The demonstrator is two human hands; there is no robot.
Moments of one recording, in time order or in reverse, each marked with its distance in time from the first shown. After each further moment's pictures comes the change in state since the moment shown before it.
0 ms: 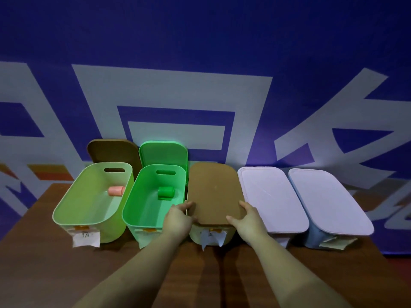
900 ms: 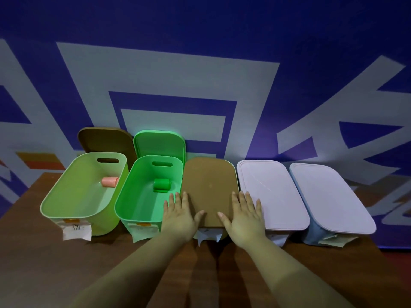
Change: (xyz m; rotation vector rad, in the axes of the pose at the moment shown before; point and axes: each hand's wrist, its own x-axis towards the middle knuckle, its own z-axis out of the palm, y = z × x) left_hand -0.003 -0.004 0.017 0.765 -0.039 0.171; right_hand -0.003 0.004 0.006 -0.814 -0.013 -0.276
